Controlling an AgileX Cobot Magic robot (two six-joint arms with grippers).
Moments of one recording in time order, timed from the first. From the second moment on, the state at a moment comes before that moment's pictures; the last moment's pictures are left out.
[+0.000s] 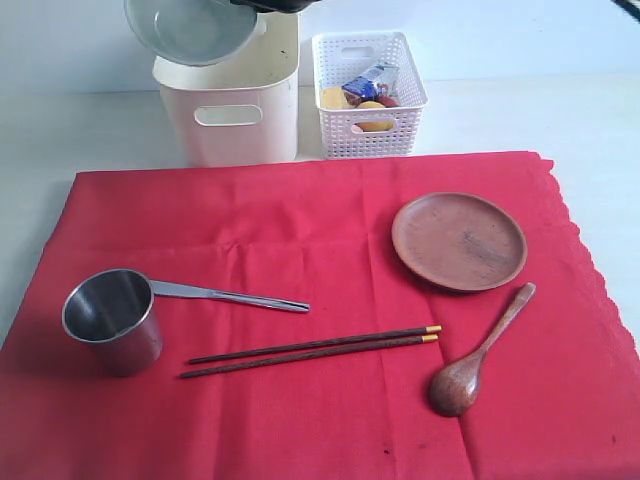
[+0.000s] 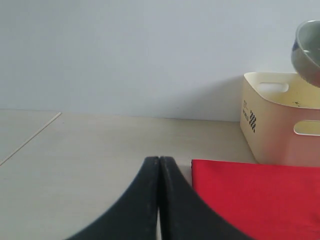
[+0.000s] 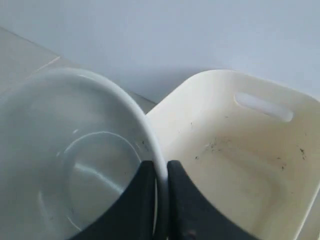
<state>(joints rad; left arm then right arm) 0.07 0.00 0.00 0.15 0.14 -0.14 0.64 2.20 -1.92 0.87 0.39 -0.76</state>
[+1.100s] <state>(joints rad) 0.07 0.00 0.00 0.15 0.14 -0.14 0.63 2.43 -2.09 0.81 0.30 -0.71</state>
